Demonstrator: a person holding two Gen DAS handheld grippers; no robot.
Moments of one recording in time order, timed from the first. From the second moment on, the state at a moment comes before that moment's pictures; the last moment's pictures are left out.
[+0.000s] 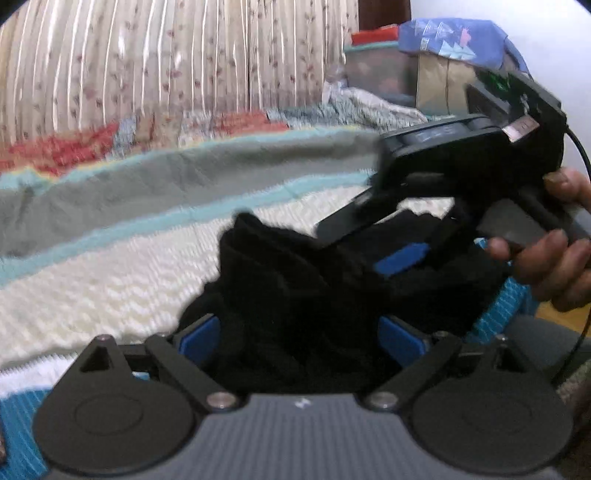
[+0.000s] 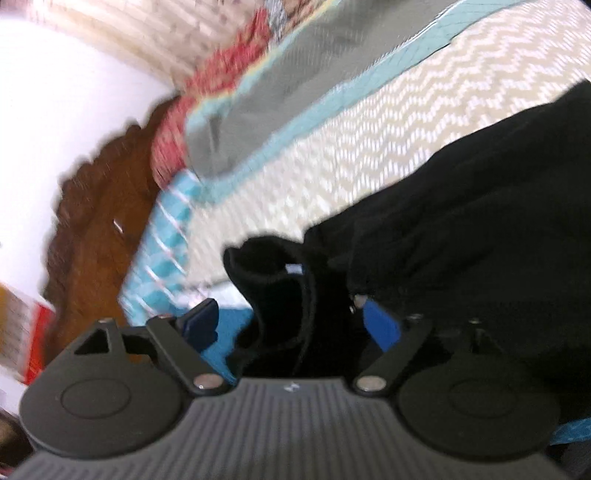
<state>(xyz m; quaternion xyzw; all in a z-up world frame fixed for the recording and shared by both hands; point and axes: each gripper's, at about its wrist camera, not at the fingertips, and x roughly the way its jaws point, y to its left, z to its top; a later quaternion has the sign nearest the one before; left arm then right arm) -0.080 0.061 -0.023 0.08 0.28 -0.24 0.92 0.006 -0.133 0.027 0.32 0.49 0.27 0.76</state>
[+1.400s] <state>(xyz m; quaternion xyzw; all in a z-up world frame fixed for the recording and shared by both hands) -0.013 0.016 -0.044 -0.02 0.42 -0.21 0.88 -0.020 -0.239 0.041 0.15 0.33 0.13 0.92</state>
